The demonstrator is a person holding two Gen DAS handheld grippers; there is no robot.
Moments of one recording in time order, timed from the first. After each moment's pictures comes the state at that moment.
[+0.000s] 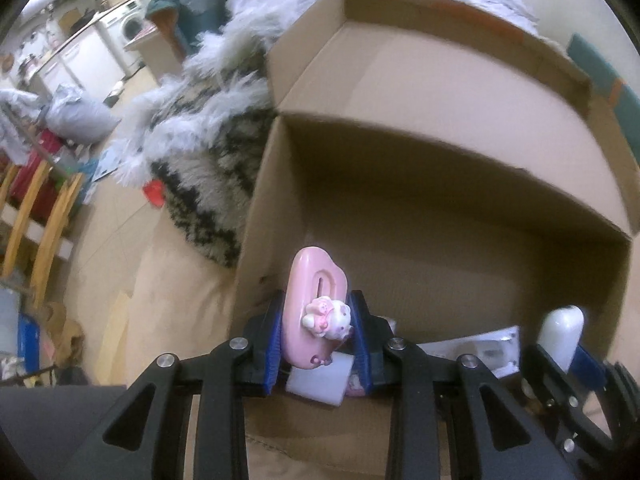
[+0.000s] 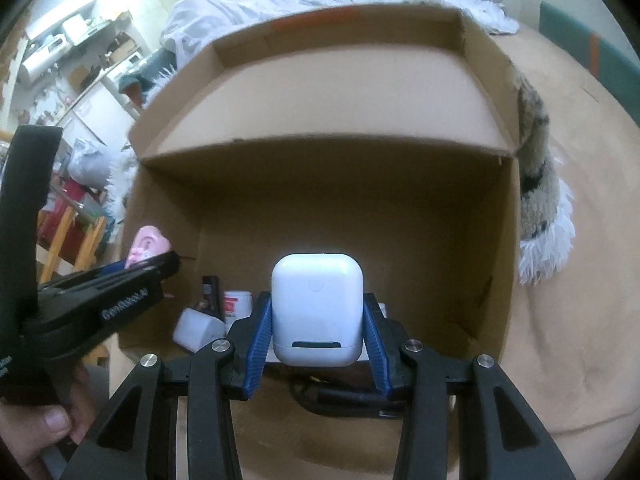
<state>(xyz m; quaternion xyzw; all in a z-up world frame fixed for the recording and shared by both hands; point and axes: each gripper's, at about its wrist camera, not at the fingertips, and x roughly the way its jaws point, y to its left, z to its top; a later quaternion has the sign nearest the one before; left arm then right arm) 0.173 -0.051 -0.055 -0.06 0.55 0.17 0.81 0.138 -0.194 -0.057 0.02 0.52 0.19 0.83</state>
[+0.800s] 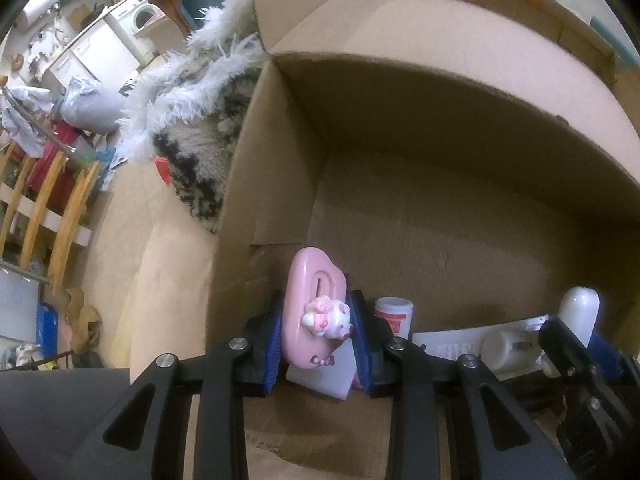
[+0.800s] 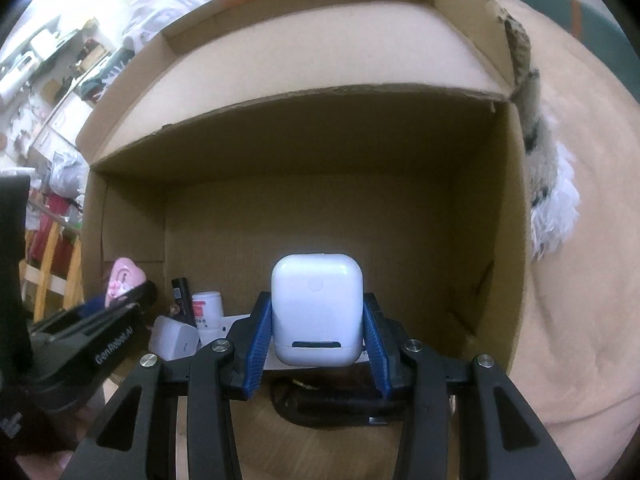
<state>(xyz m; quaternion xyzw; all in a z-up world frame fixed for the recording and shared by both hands) 0.174 -0.063 -0.084 -0.04 0.58 0.20 0.79 0.159 -0.197 -0.084 0.05 0.56 0.15 0.81</state>
